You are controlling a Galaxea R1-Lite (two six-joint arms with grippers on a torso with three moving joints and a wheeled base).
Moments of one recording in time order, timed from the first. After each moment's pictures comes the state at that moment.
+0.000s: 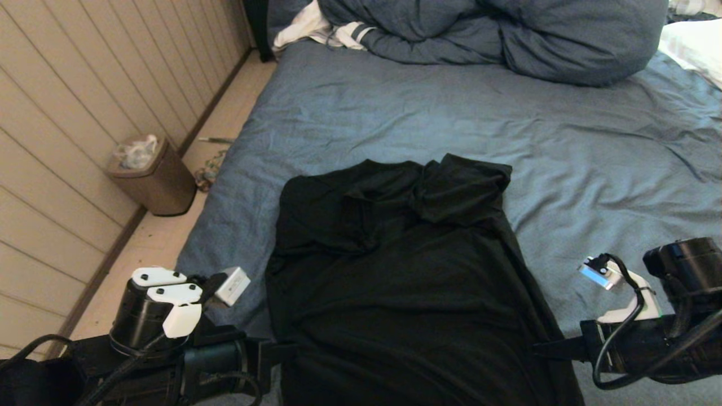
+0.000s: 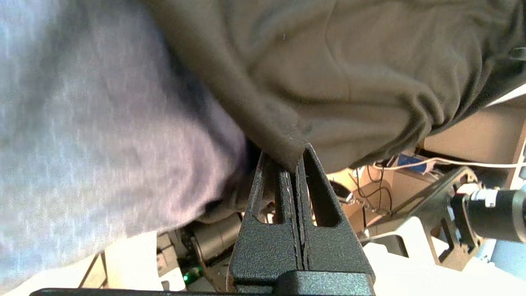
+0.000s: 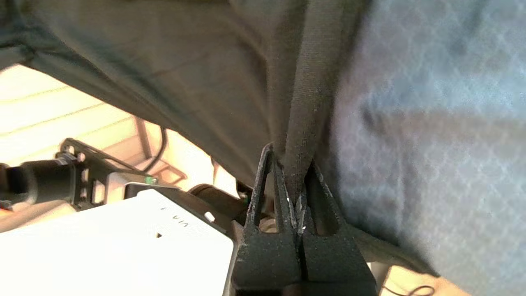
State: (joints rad) left arm -0.66 1.58 -0.38 -0.61 -0.21 -0.52; right arm 0.03 1.45 -0.60 0.12 0.63 0.10
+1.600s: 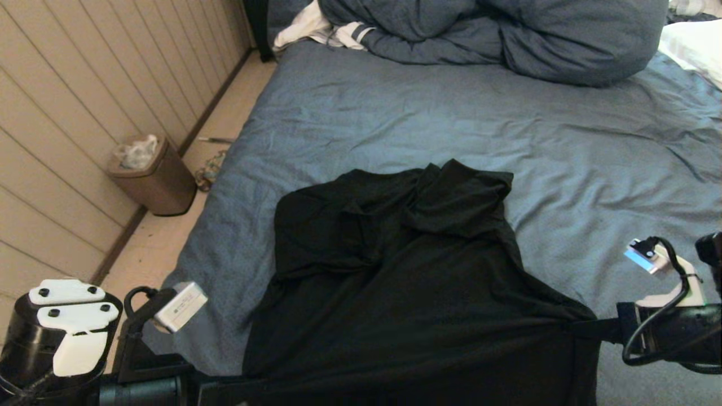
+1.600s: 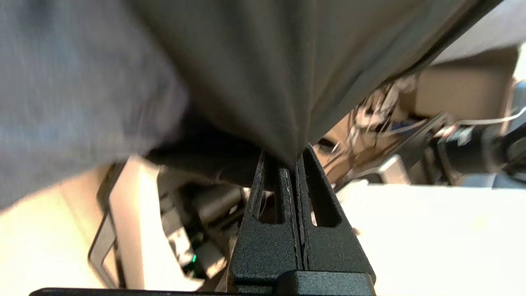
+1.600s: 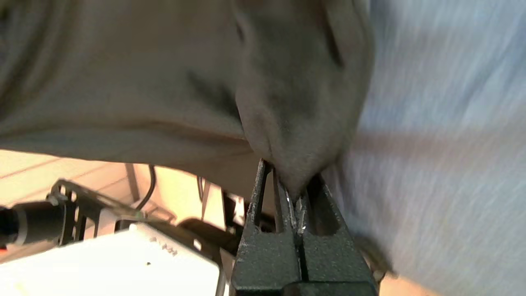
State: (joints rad) left arm -0.68 1.28 -0.40 -0.28 -0.25 -0.47; right arm -0.13 1.38 -0.64 0.13 0.65 0.06
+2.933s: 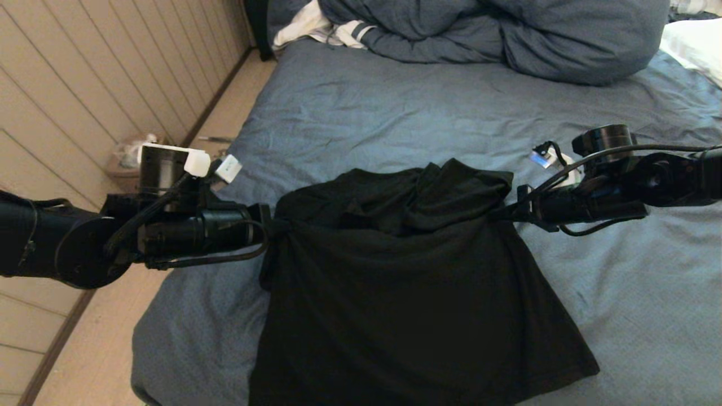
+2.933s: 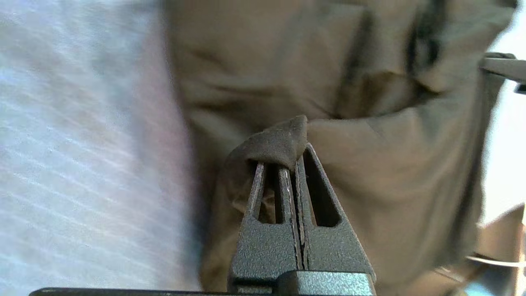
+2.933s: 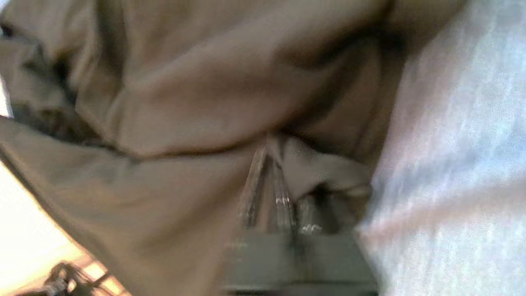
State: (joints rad) left arm -0.37 1.76 -1.00 -0.32 -0.31 -0.42; right arm 0.00 1.93 -1.43 0.17 0.61 0.19
